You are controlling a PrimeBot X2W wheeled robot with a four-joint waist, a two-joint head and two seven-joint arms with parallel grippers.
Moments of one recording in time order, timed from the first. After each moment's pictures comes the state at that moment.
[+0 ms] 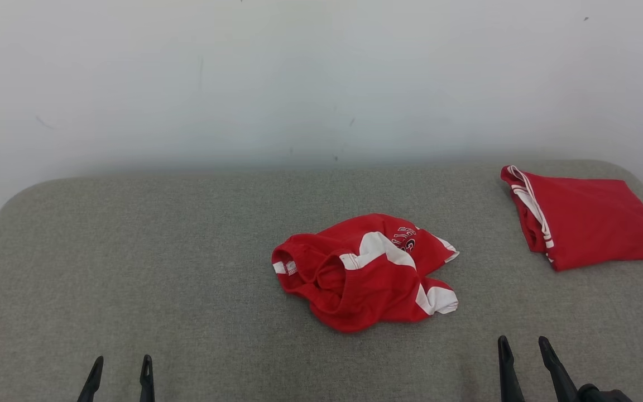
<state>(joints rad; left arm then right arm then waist) 0.12 0.12 0.04 0.14 -0.09 -0.09 -0.26 0.12 -0.05 -0.05 0.17 0.20 0.13 -0.26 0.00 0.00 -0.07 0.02</state>
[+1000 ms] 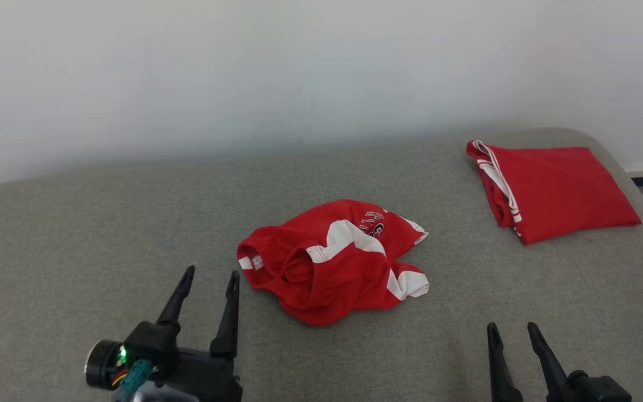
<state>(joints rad) -0.17 0.06 -0.13 0.28 -0.15 -0.12 -0.26 0.09 -0.05 -0.03 0.18 0.20 0.13 -0.26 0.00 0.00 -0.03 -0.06</state>
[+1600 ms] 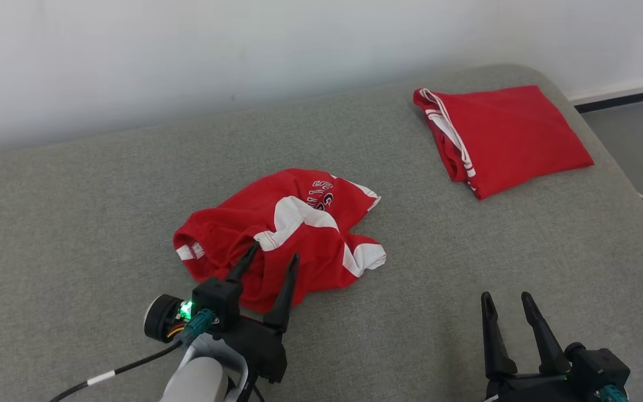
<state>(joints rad) -0.42 0.05 -0.38 0.57 -0.26 -0.13 -0.26 0.01 -0.05 -0.02 0.17 0.23 0.13 -0.26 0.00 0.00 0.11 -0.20</state>
